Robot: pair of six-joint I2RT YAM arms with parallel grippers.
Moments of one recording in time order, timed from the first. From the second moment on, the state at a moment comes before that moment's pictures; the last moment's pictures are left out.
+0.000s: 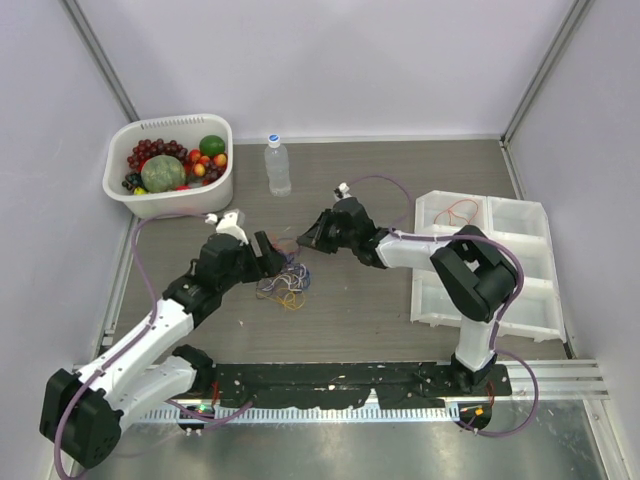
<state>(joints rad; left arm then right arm) -0.50 0.90 0.58 -0.25 -0.04 -0.64 0.72 1.85 1.05 0.27 -0.17 0.96</state>
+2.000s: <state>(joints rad) -0.58 1.46 0.28 0.91 -0.37 -0.53 0.79 1.27 1.73 0.15 -0.17 1.18</state>
